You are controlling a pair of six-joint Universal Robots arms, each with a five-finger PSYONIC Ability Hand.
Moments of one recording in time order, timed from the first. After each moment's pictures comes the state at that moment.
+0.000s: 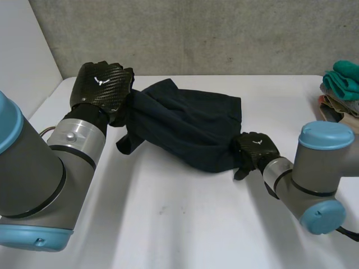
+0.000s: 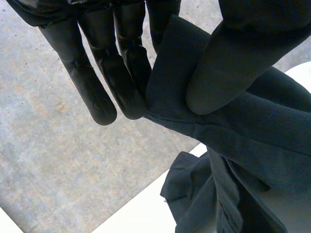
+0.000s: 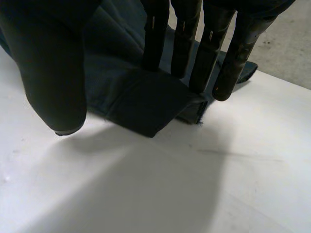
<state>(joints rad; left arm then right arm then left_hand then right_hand) 4.11 -1.71 -1.59 3.41 -1.76 3.47 1.95 -0.96 1.55 -0.23 1.40 3.01 1.13 1.21 1.20 1.20 0.98 0.49 0.56 0.55 0.56 0.36</state>
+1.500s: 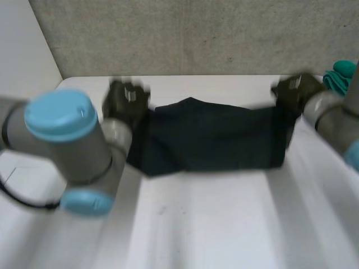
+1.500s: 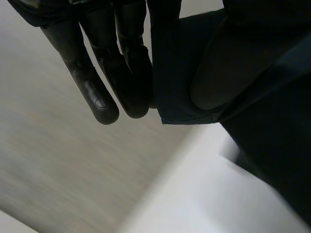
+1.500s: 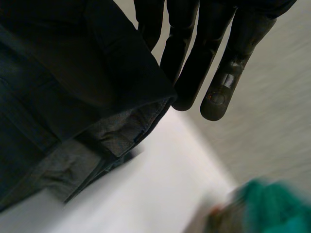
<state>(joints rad) 4.10 -2.04 -1.33 3.44 -1.80 3.75 1.87 -1.12 1.14 0.19 1.51 2.52 1.13 1.21 1.20 1.20 0.99 1.00 1.18 1.18 1.19 0.98</state>
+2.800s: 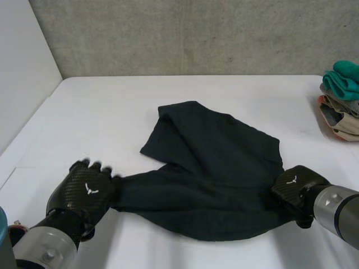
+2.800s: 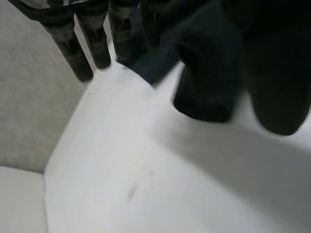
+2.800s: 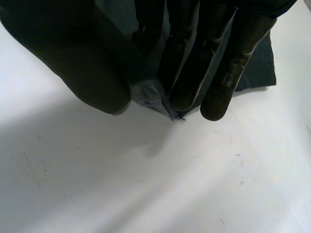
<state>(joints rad) 4.04 -1.51 -1.97 3.09 -1.85 3.81 1.88 -1.41 1.77 0.40 1.49 2.37 0.30 0.38 0.39 0.37 0.22 1.00 1.18 1.19 1.19 0.98</state>
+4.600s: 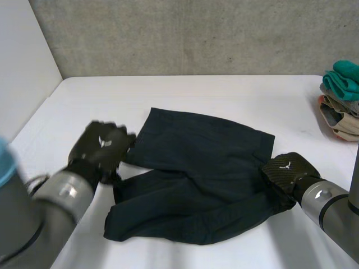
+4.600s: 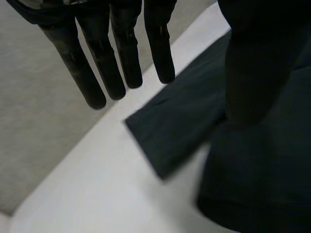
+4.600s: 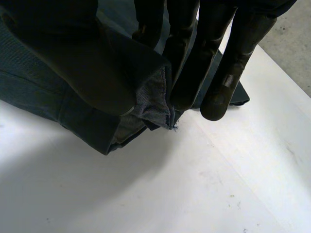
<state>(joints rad) 4.17 -1.60 -1.87 3.25 -1.61 3.61 1.89 -1.39 1.84 0.09 1.45 2.57 0.54 0.53 0.53 0.54 0.36 1.00 1.18 1.19 1.19 0.99</state>
